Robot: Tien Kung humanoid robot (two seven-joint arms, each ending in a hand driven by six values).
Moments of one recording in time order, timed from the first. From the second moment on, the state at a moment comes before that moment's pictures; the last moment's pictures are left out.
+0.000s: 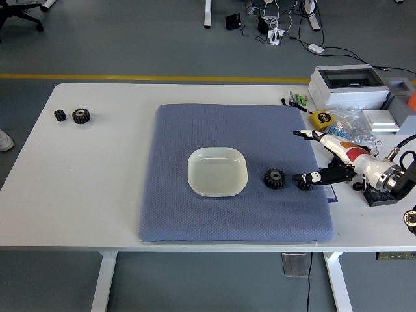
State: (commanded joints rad) left arm -0.07 0.07 -1.82 -0.18 1.84 -0.02 0.11; right arm 0.51 -0.43 0.97 1.18 -1.92 0.08 0.22
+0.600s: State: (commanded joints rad) left arm -0.06 0.07 -1.82 -0.18 1.83 -0.02 0.11; right arm 0.62 -0.37 0.80 0.96 -2.09 0.00 0.24
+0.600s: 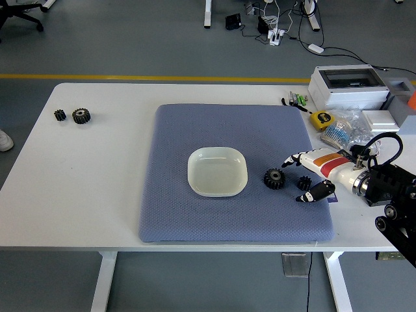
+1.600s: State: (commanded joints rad) left arm -0.07 0.07 -1.83 -0.18 1.82 -0.02 0.11; right arm 0.62 -0.33 0.80 0.82 -1.98 -0.04 0.22
